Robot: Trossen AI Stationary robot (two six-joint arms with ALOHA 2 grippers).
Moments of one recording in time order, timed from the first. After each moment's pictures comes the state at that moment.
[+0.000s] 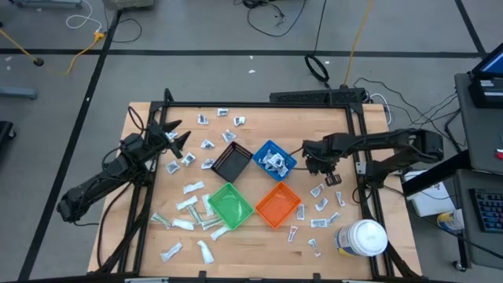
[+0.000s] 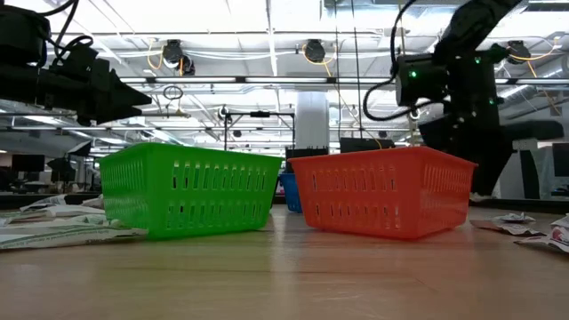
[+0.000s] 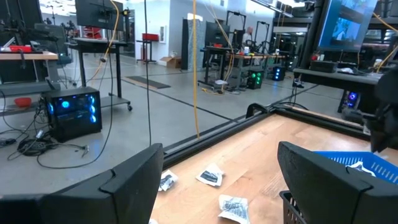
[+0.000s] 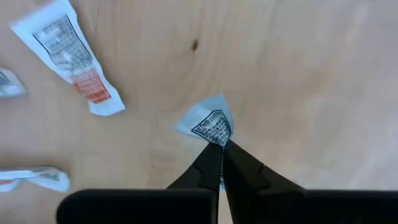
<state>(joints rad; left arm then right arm) 0.65 0.01 0.02 0.03 -0.03 -0.09 -0.24 1.38 0.72 -0.93 0.02 -0.48</state>
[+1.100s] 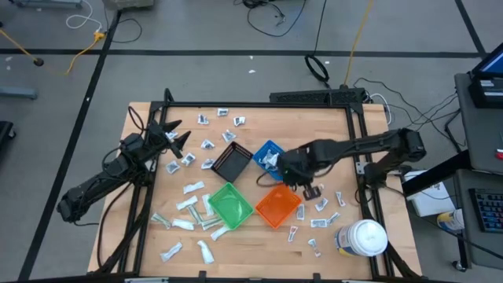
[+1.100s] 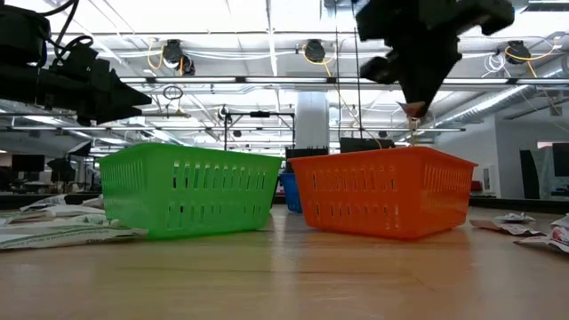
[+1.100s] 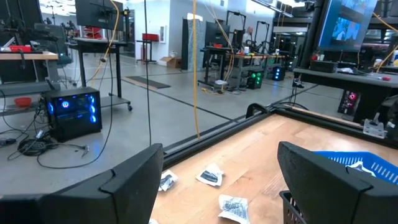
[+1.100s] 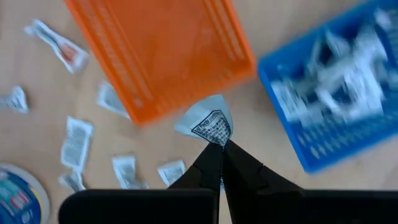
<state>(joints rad) 0.65 0.01 0.02 0.03 -0.03 -0.09 0.09 1.60 1.32 -1.13 -0.06 -0.24</state>
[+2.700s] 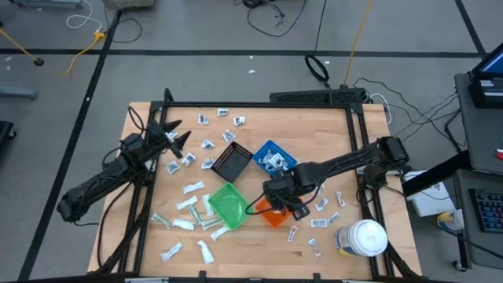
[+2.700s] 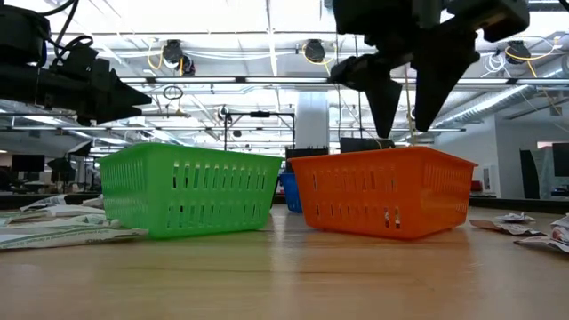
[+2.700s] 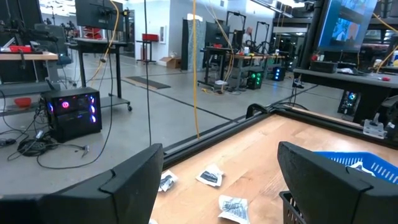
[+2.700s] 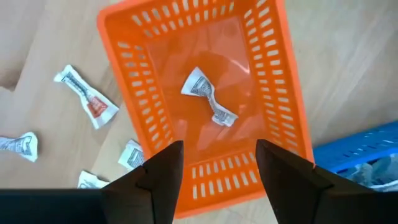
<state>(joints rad) 0.65 0.01 0.02 0.03 -0.03 -0.09 0.24 1.79 1.40 -0.98 -0.06 -0.24</state>
